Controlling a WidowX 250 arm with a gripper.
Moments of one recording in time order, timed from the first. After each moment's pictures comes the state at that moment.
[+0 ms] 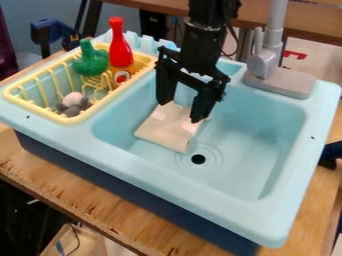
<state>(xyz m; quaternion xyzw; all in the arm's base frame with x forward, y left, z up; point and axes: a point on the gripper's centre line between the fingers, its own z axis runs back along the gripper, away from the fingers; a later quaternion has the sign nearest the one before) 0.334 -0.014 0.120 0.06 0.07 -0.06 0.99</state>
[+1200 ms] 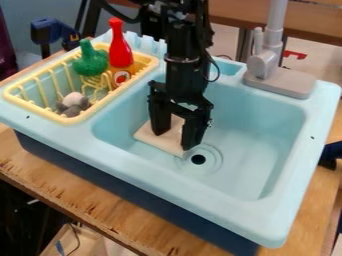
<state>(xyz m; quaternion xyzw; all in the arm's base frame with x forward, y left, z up) 0.320 -0.018 0.085 -0.03 0.05 -0.11 0.99</state>
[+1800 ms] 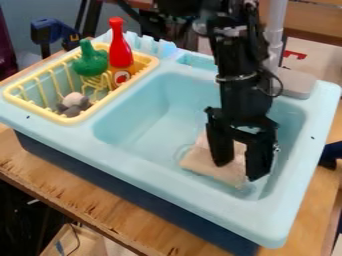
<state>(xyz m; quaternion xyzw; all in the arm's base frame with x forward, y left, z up) 0.304 -0.118 0.086 -0.15 0.05 -0.21 0.97</state>
